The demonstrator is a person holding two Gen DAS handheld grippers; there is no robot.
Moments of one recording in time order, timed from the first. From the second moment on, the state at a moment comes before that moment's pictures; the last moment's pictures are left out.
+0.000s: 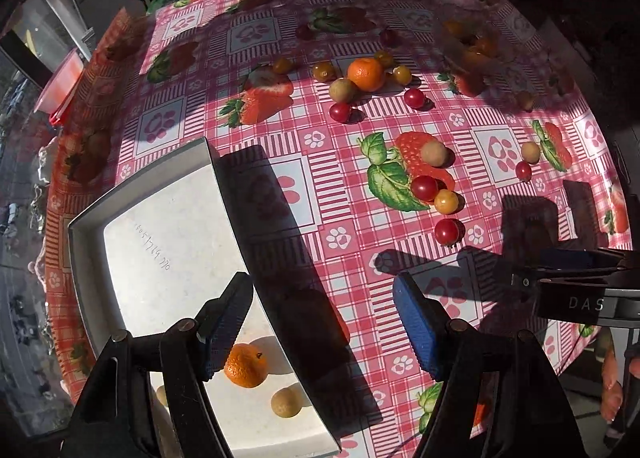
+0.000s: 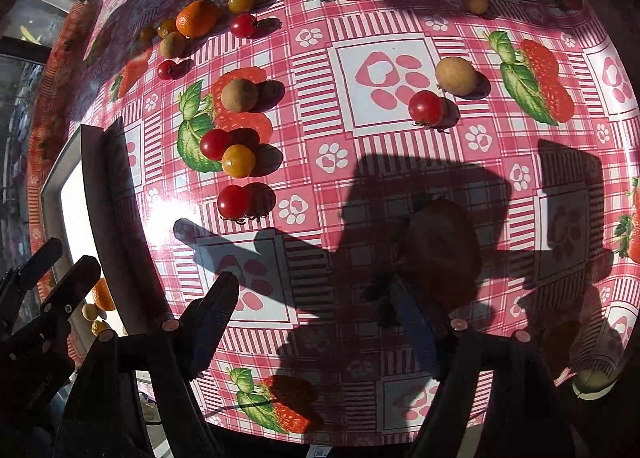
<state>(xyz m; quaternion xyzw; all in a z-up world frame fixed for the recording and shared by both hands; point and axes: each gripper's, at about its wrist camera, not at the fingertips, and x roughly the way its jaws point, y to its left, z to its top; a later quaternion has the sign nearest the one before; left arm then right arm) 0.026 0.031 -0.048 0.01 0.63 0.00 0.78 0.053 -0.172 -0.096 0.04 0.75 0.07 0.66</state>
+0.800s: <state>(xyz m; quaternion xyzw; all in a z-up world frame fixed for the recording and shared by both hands) 0.140 -0.047 -0.120 0.03 0.65 0.00 0.76 0.163 -0.235 -0.120 0.06 0.71 0.03 0.70</state>
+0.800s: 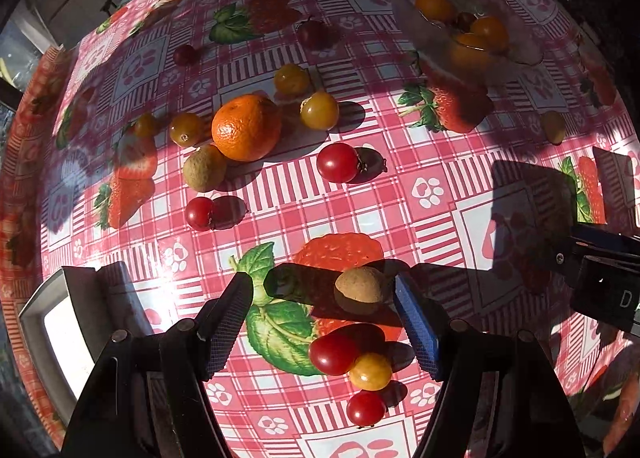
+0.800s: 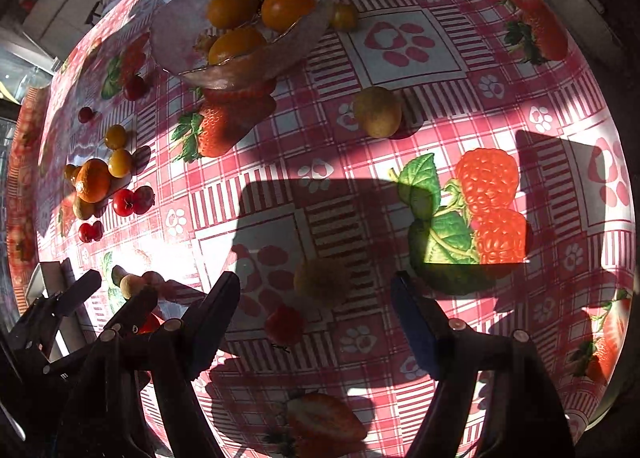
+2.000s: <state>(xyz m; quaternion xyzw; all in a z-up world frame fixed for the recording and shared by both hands) 0.074 0.010 -0.053 -0.05 0.61 -0.02 0.79 0.112 -0.201 -0.070 0.07 0.69 0.10 0.71</state>
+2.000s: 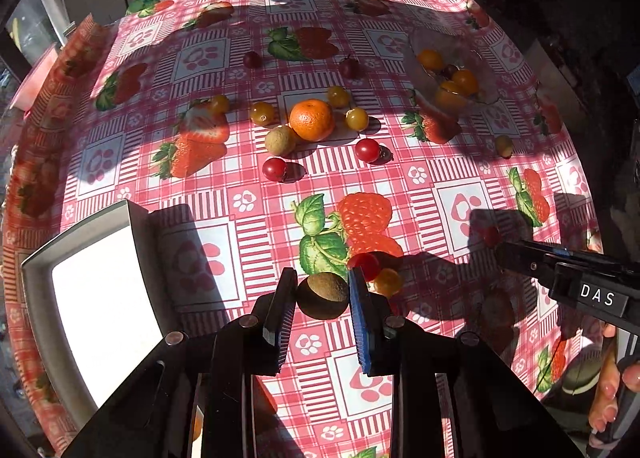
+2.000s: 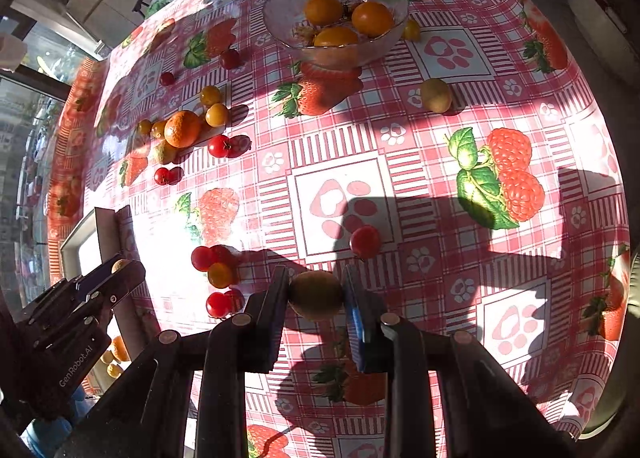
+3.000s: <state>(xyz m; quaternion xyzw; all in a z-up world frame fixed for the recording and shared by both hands) -0.030 0.163 -0.050 -0.12 0.60 0.11 0.78 0.055 0.010 -0.056 -0.03 0.69 0.25 0.68</state>
